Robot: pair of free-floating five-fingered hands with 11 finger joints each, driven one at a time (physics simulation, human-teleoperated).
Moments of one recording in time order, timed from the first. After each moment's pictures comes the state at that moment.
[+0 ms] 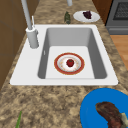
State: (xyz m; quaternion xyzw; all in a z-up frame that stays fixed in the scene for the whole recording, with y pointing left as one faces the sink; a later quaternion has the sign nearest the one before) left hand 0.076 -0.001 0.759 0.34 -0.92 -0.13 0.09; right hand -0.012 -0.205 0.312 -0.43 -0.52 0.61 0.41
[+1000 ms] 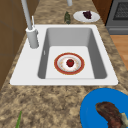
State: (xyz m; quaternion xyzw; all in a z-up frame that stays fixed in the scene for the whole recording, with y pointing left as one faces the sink) left hand 0.171 0.002 0.689 0.36 -0.92 -0.12 0.10; right hand -0.012 -0.205 0.312 -0.43 -0.52 0.61 0.41
